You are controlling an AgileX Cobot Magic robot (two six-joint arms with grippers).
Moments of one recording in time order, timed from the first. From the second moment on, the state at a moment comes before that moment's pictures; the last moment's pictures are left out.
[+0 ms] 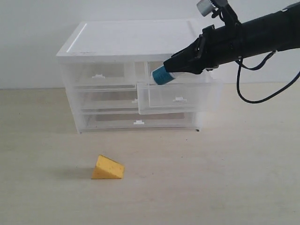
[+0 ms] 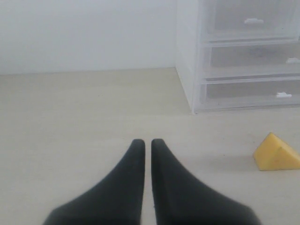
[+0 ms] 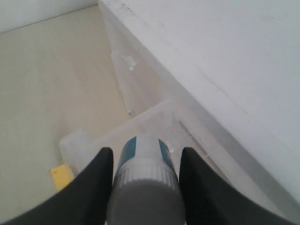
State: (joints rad) left arm -0.02 0.00 0.00 -0.02 0.29 0.04; right arm 0.17 1.86 -1.41 1.32 0.95 -1.63
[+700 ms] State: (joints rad) left arm -0.02 0.00 0.00 -0.02 0.29 0.04; right arm 0.17 1.79 -1.41 1.31 0.78 -1.61
